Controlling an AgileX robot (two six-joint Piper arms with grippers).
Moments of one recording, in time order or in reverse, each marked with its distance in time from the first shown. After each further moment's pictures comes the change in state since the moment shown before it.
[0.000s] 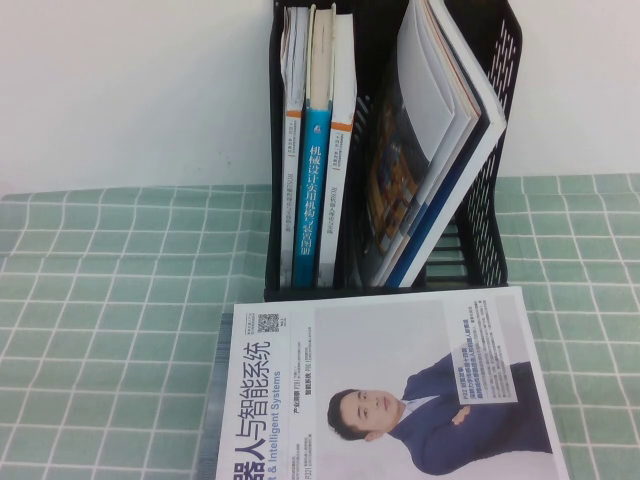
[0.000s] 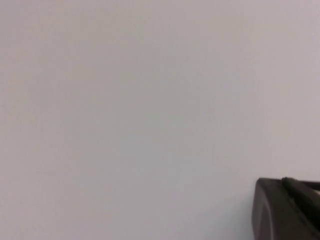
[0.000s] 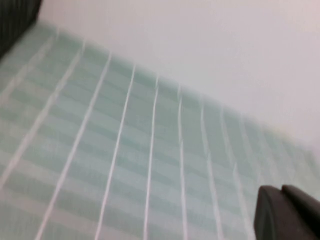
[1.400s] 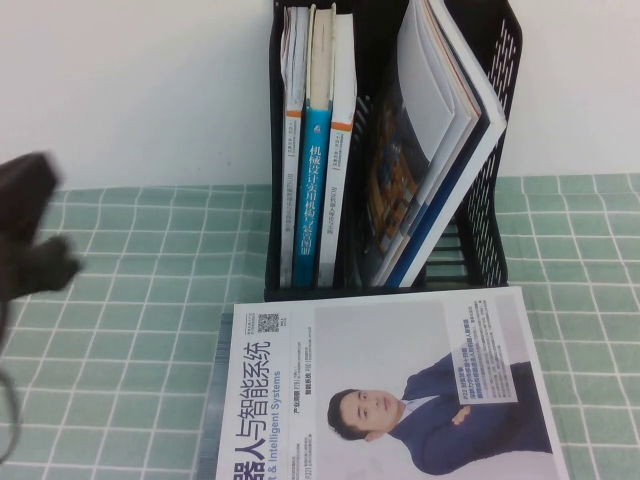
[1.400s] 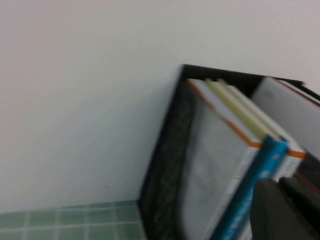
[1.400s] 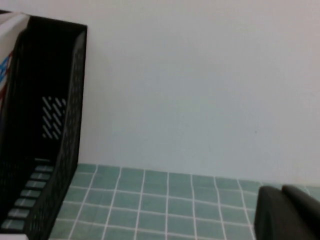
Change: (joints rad) right arm 0.000 0.394 -0.365 0.310 -0.142 0.032; left arm -0.208 0.763 -0.657 -0.022 0.437 -0.148
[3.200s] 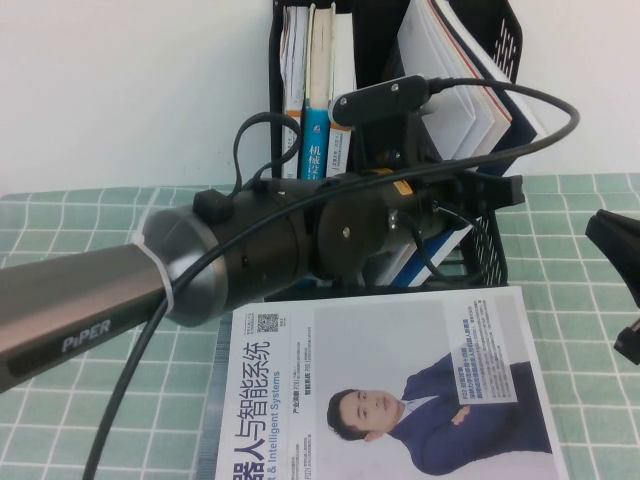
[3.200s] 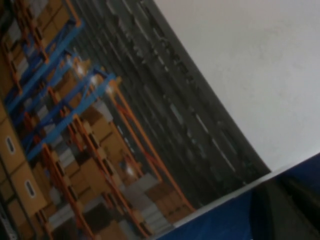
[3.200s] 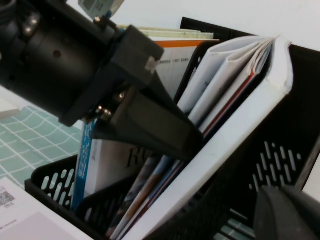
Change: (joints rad) right arm 0.000 0.971 -0.010 -0.698 -1.240 0.323; left arm -0.461 1.058 -0.728 -0.350 0.034 -0.039
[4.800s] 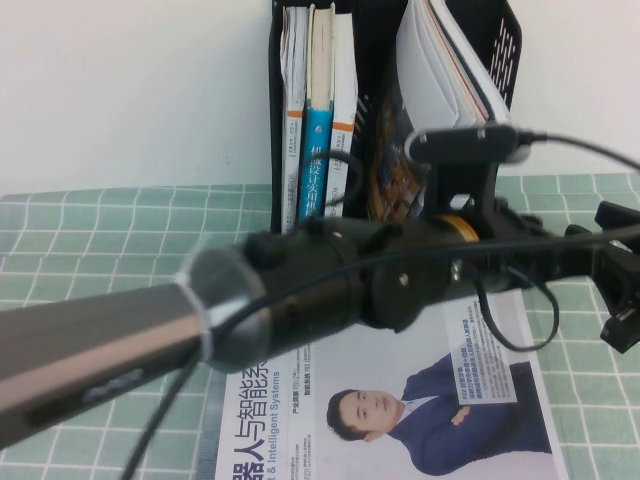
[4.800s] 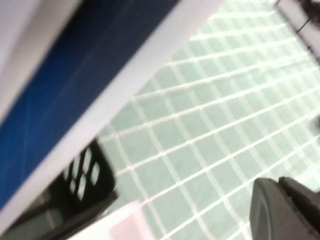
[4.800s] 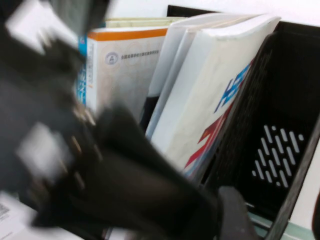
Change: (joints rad) right arm 0.037 0.066 -0.011 0.082 -0.002 0.018; left arm -0.115 -0.003 -0.002 -0.052 0.035 0.100
